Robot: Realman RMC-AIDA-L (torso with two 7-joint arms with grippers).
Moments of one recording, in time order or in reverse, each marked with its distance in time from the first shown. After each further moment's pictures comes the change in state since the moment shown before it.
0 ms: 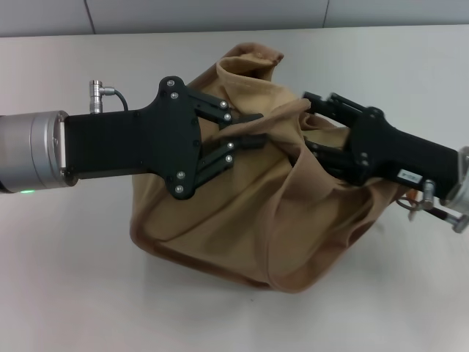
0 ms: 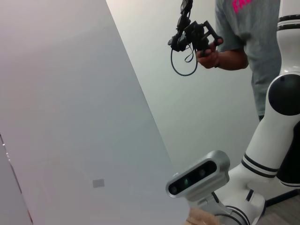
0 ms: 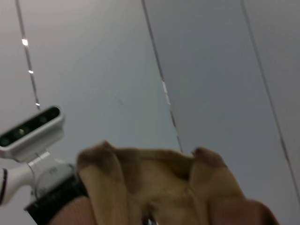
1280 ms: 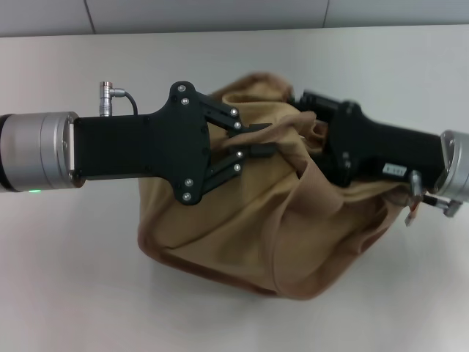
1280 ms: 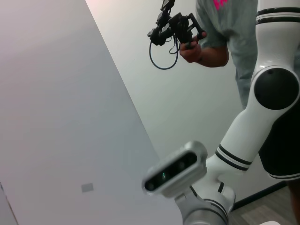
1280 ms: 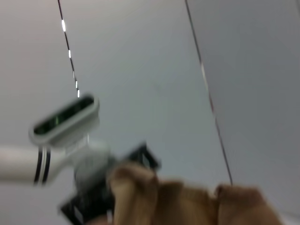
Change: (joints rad) left arm -0.017 0.000 0.017 0.001 0.013 0.004 0.042; right arm 0.032 -0.003 -0.214 -0.103 0.098 0.003 0.085
